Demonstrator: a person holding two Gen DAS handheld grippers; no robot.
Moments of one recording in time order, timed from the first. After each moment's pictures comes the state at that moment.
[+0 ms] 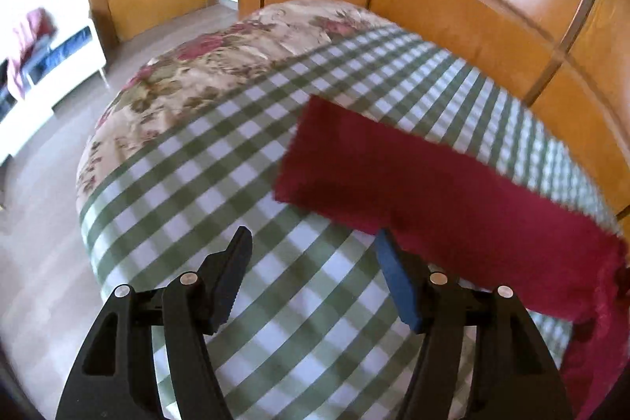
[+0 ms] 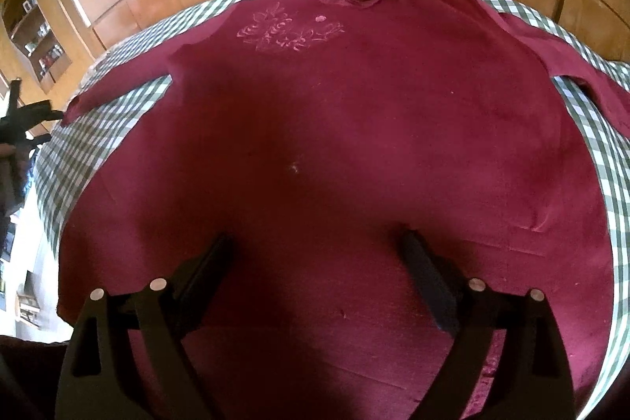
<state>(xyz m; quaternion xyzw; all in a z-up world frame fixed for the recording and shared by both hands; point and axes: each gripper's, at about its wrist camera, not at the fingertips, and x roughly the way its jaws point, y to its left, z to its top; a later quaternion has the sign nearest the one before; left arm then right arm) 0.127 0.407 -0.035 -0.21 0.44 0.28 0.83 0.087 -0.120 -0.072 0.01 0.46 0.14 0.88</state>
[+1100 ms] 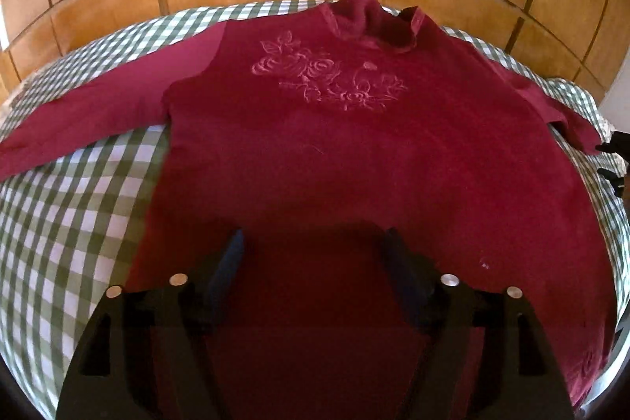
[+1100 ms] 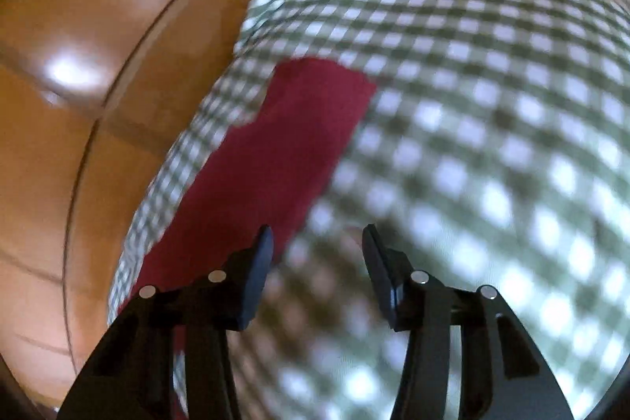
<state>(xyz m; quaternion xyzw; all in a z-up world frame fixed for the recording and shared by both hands) 0.122 0.014 -0.059 -0.03 0.44 -0.05 0.89 0.184 -0.577 -0.061 0.47 0.32 -0.21 0.80</state>
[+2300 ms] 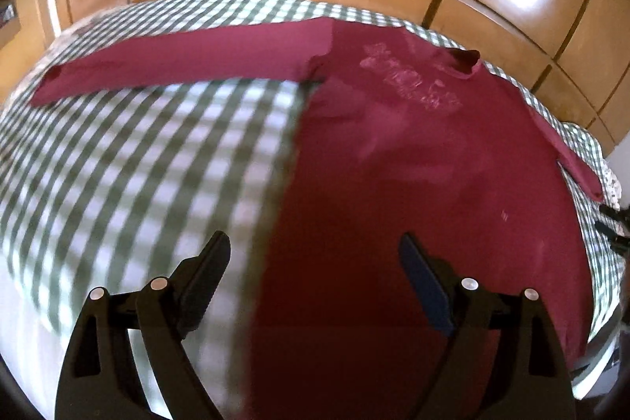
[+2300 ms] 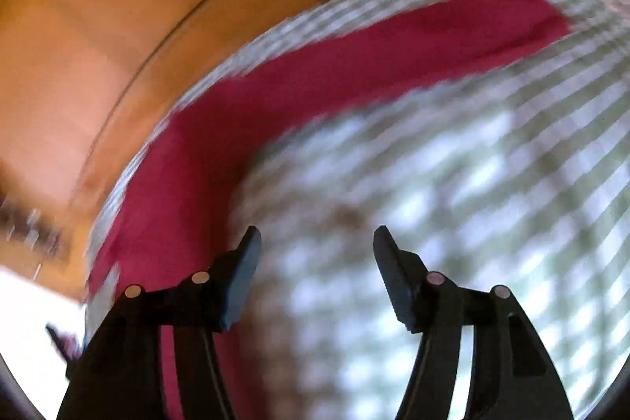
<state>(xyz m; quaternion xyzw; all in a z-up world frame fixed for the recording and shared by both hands) 0.044 0.105 -0.032 -0.11 0.45 0.00 0.89 0.077 -0.384 -0.042 0.25 0.45 0.11 0.85</state>
